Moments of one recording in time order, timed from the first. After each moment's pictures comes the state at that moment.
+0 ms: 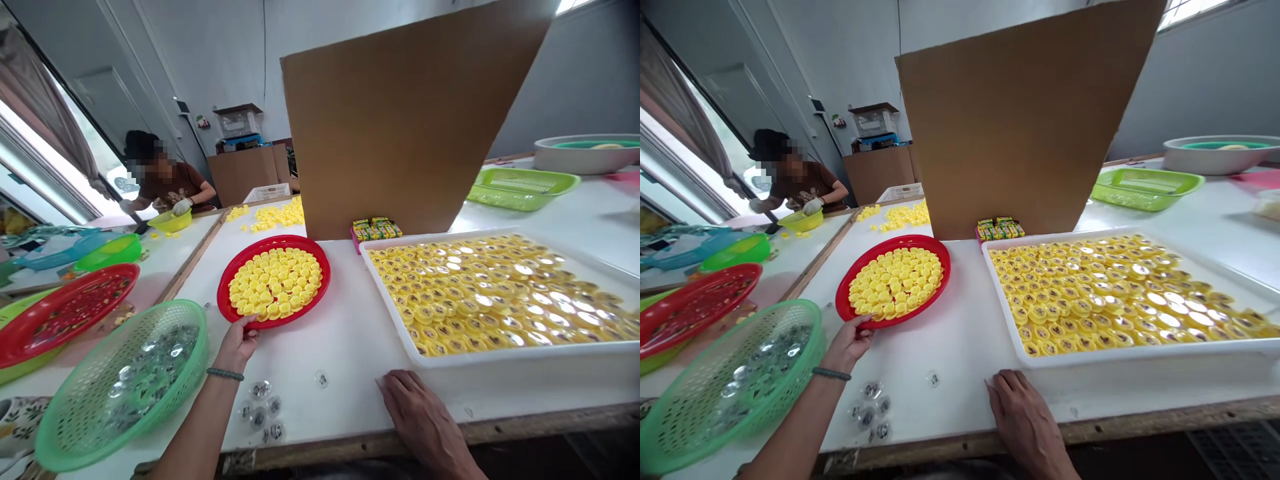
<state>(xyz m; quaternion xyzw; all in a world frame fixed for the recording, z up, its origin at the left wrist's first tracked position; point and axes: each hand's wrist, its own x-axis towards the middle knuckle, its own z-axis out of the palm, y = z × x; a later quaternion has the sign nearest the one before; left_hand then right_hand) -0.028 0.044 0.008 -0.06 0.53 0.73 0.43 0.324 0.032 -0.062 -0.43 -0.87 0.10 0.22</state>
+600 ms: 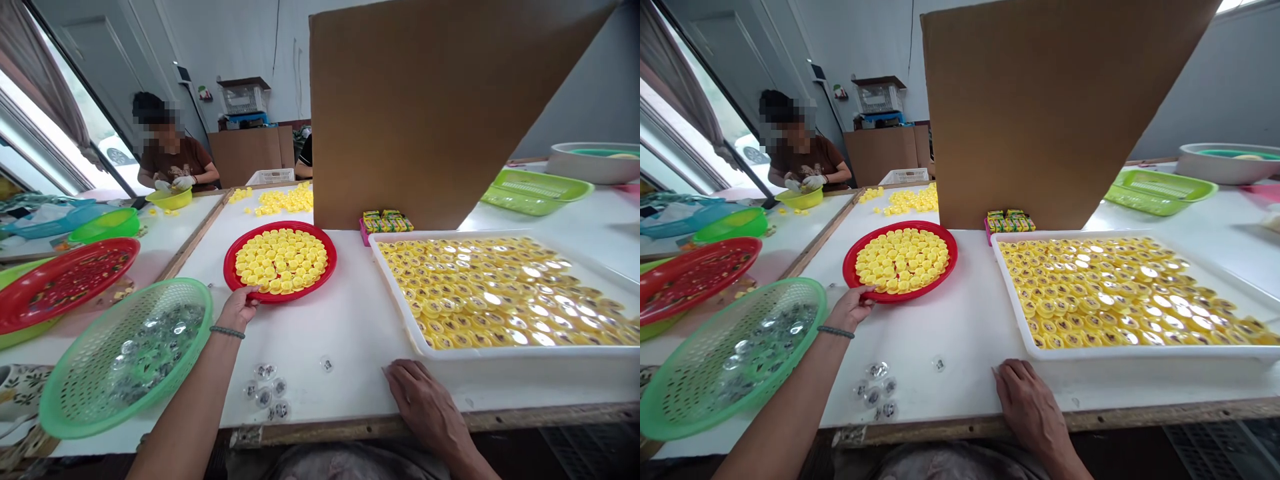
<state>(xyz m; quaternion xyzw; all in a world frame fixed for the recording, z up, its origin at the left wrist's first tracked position) -0.069 0.067 0.008 -0.02 0.58 0.69 0.43 0.323 0.032 -0.062 -0.43 -0.88 0.10 0.19</state>
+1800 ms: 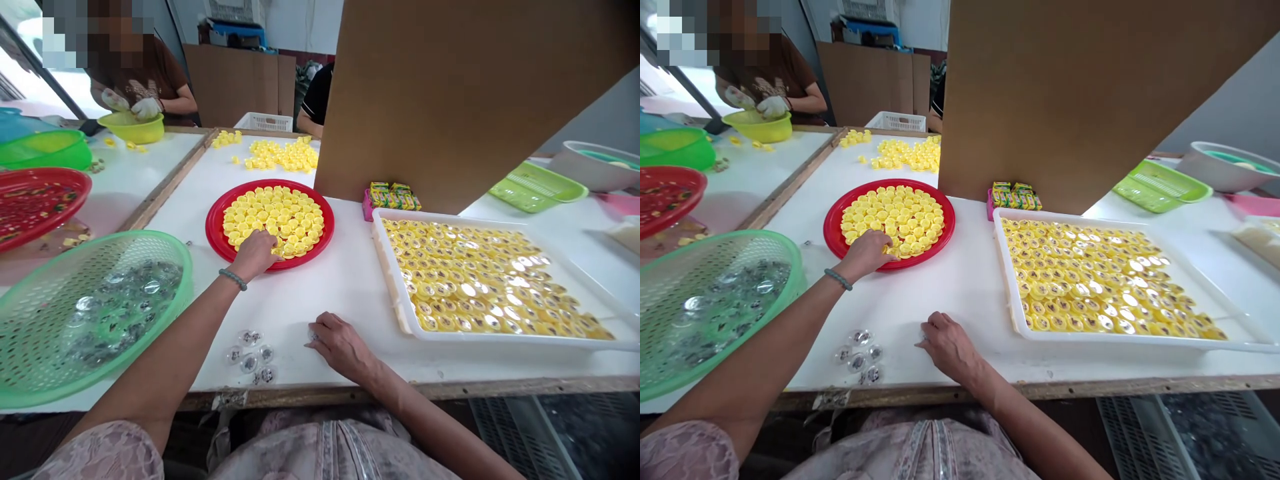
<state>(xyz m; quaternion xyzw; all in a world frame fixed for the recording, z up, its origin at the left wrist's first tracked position) -0.057 0.103 0.010 0.67 0.73 0.12 0.04 0.214 0.047 -0.037 -0.25 -0.94 0.21 0.07</state>
